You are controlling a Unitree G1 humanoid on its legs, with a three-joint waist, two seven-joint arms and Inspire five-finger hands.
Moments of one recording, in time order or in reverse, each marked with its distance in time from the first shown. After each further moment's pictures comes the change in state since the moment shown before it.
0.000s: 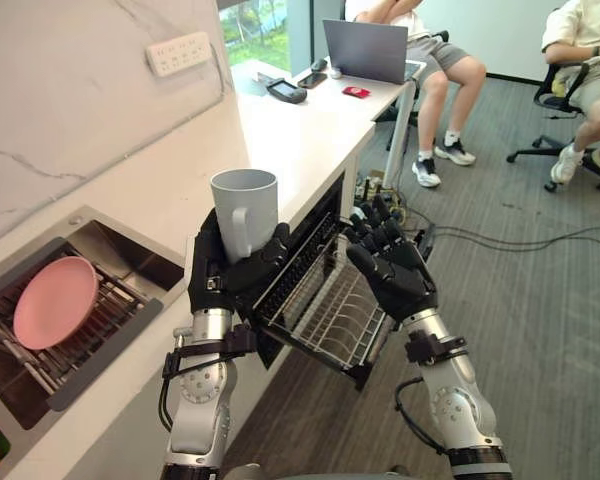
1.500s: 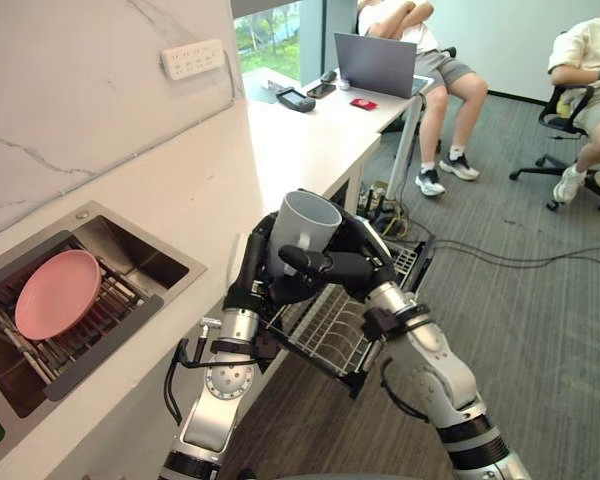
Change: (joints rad) left arm -0.025 0.082 -0.152 0.031 0.277 0.069 0.047; right arm -0.151 -0.086 0.266 -0.085 -0.328 0.045 -0.406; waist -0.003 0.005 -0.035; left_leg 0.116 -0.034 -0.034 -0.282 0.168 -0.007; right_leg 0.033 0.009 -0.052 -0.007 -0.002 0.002
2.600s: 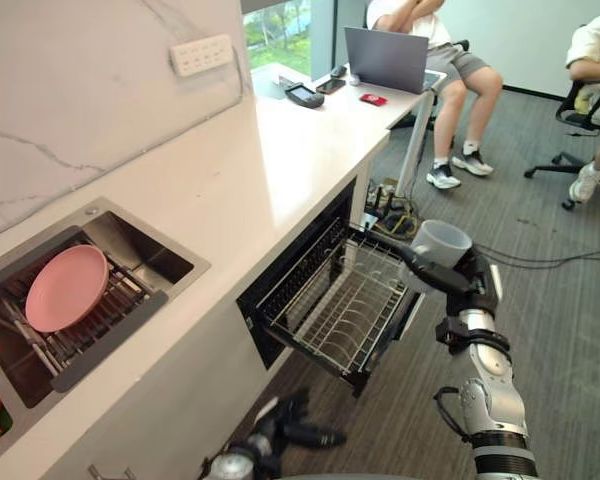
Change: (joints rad) left arm 0.233 -0.016 -0.008 0.636 -0.372 0.363 -0.364; right arm 0.064 -0.031 -0.456 0.376 -0.154 -0.055 -0.080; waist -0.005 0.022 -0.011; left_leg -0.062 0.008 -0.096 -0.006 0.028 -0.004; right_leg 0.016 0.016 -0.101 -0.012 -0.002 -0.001
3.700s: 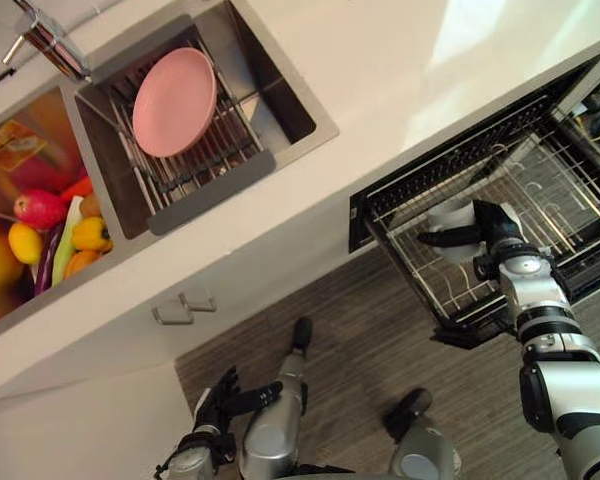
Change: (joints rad) left arm -0.125 0.005 0.282 0.215 -0.068 -0.253 0.102; right arm -0.657 -0.386 0.139 0.743 -0.351 0.061 0.105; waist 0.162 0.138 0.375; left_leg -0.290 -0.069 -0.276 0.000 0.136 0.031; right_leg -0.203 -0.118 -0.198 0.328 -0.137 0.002
